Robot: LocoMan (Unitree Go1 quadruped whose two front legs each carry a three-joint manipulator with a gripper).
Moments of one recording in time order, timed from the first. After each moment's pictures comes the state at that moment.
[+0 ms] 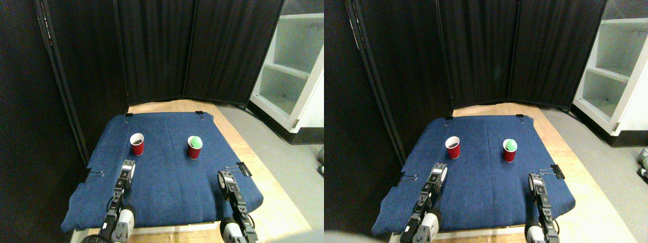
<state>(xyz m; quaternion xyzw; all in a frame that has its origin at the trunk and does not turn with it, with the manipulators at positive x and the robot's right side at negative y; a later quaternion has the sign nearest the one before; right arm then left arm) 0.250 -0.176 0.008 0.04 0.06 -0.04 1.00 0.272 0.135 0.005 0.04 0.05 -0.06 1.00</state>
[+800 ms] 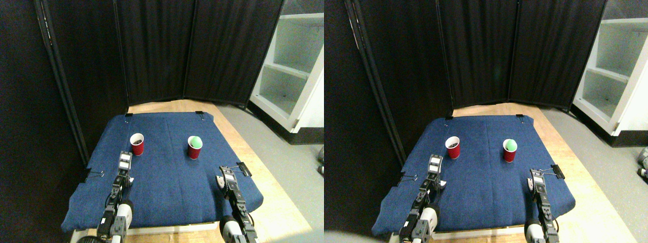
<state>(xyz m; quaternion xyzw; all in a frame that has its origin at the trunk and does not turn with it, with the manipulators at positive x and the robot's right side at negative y) 0.254 -0.174 0.011 0.07 0.05 -0.04 0.99 0.280 0.139 0.003 0.04 0.06 -0.09 0.99</state>
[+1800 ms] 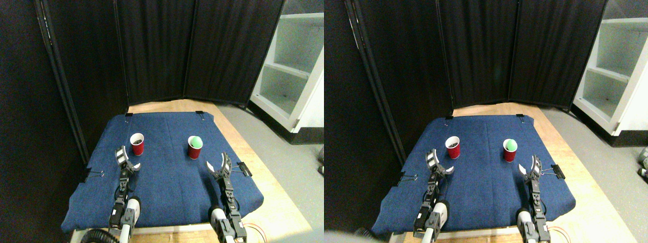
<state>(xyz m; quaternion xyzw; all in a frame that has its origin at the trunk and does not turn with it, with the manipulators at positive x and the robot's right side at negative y) 0.288 -0.163 0.016 0.37 -0.06 -0.03 0.93 0.302 0.142 0.009 -0.26 -0.04 0.02 0.96</state>
